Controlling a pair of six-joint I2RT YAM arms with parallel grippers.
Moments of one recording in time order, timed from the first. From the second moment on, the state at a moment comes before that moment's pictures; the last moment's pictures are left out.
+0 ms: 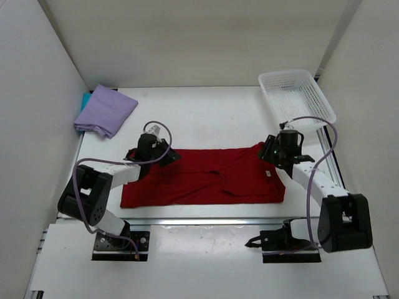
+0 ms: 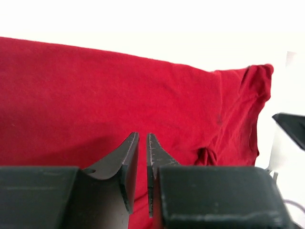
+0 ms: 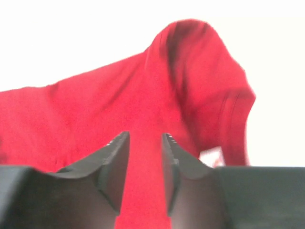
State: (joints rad) left arm -0.38 1.50 0.61 0.27 0.23 -0.80; right arm 0.12 1.20 0.62 -0.16 -0.12 0.46
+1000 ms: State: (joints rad) left arm 0.00 1.68 0.54 0.45 0.37 -0.96; right arm 0.02 1.55 0.79 -0.04 0.01 0.42
